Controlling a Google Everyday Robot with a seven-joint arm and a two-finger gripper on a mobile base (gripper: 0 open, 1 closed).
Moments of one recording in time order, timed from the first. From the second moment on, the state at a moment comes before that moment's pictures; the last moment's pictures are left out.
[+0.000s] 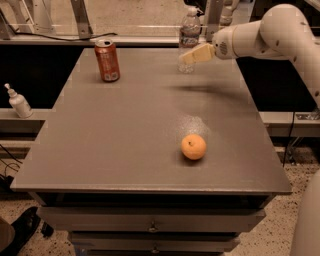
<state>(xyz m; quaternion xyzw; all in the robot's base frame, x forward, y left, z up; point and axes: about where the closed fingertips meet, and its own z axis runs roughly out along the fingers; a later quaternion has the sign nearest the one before) 0.789 -0.133 0.914 -0.35 0.77 0.18 0.51</state>
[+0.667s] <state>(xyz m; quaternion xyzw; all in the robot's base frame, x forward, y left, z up) 0.826 -0.093 0.912 -0.34 0.72 0.21 0.57</state>
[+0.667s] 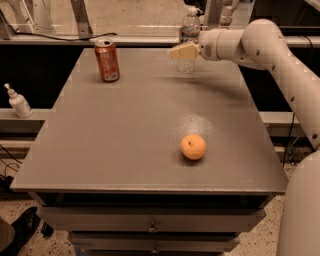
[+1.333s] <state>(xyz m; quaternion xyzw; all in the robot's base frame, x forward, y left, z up) 0.831 -0.083 0.922 -0.33 0.69 0.21 0.61</state>
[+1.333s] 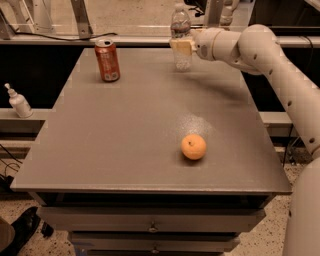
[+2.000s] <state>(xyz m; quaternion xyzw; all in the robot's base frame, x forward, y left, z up) 0.823 -0.075 0.933 -0.33 0.67 0.21 0.63</state>
